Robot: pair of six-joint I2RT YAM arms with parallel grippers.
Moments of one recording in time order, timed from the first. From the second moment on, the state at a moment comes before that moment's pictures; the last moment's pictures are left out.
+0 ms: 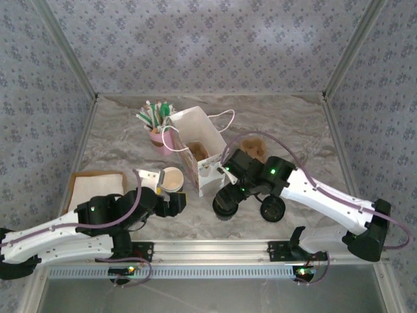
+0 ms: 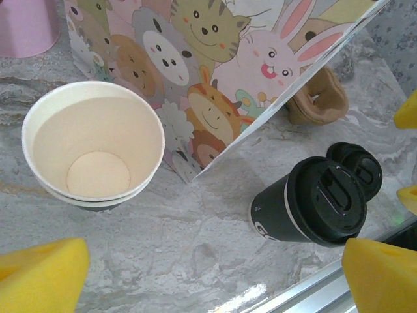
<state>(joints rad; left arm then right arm) -1.28 0.66 0.79 -0.85 -0.46 -0.88 1.01 1.25 1.22 -1.12 0.02 0.29</state>
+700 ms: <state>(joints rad) -1.28 0.74 0.79 -0.85 -0.45 -0.88 1.15 1.40 1.22 -1.14 0.12 0.49</state>
